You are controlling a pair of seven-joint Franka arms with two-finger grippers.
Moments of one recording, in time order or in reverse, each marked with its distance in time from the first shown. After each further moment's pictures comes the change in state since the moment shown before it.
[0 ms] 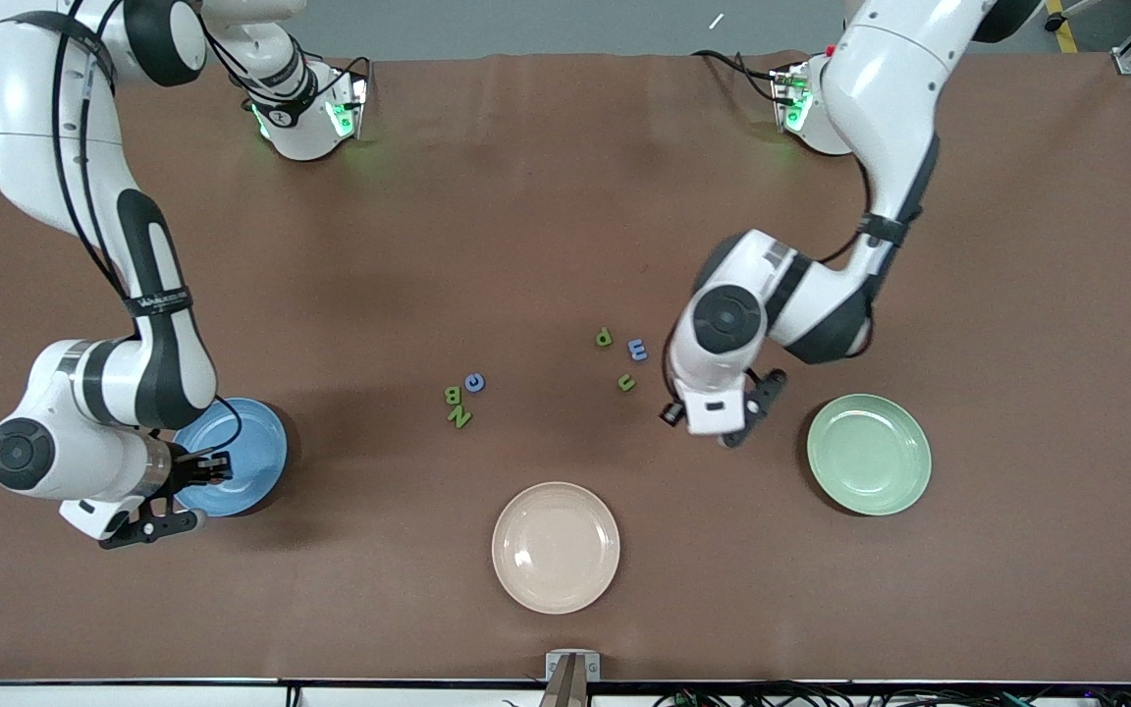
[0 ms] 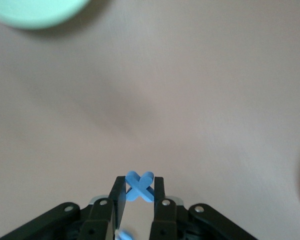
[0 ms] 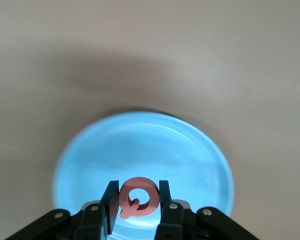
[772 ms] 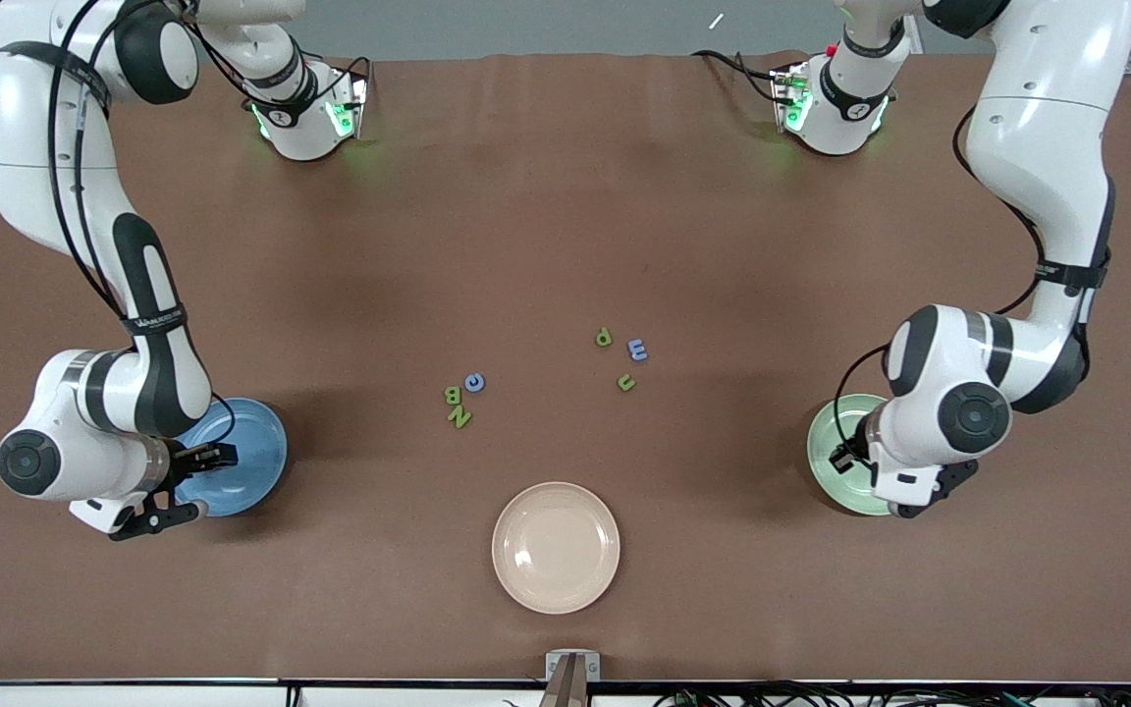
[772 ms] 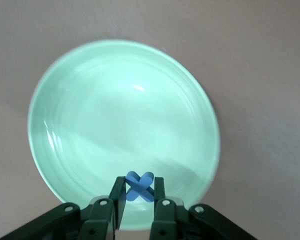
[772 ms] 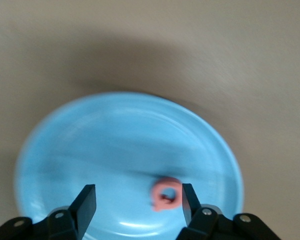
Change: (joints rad) left arm 0.354 0.051 0.001 -0.018 0.036 0.021 0.608; right arm -0.001 0.029 0.031 -0.015 -0.001 0.016 0.033
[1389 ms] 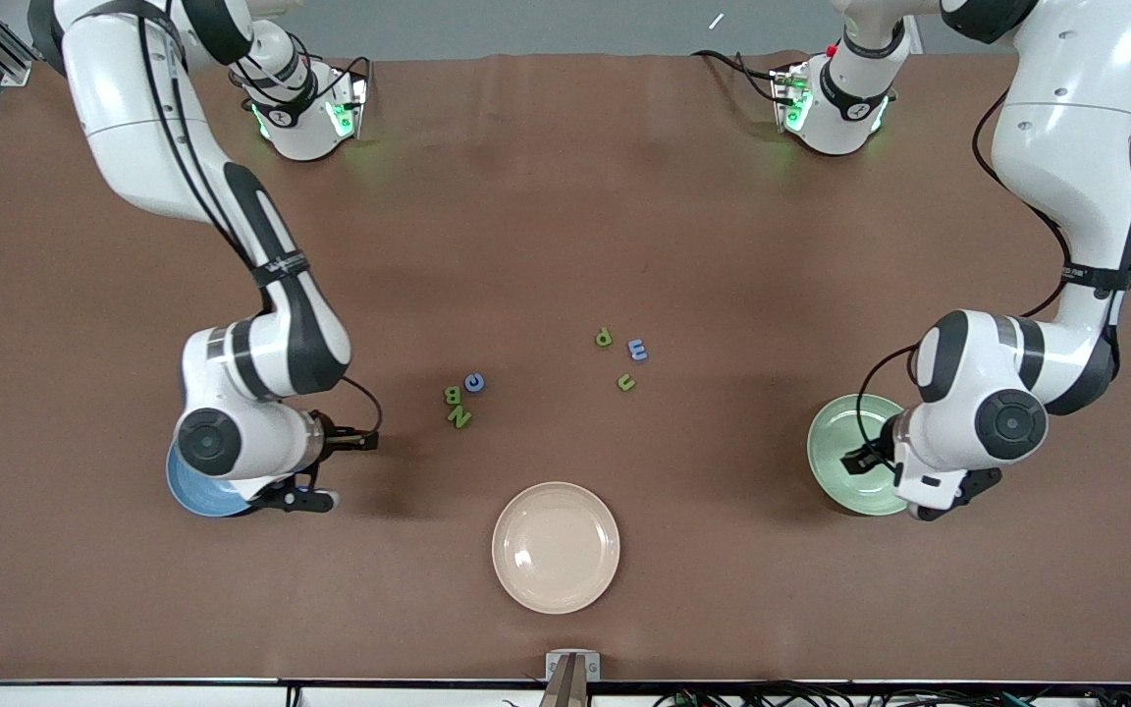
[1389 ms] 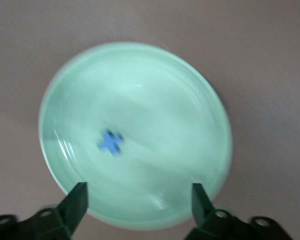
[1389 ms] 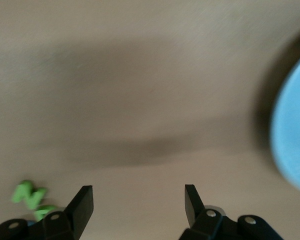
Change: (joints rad) left arm 0.044 -0.025 -0.082 0.002 0.018 -0.063 0.064; right arm 0.233 -0.046 0.090 -0.006 0.058 -0.127 0.651
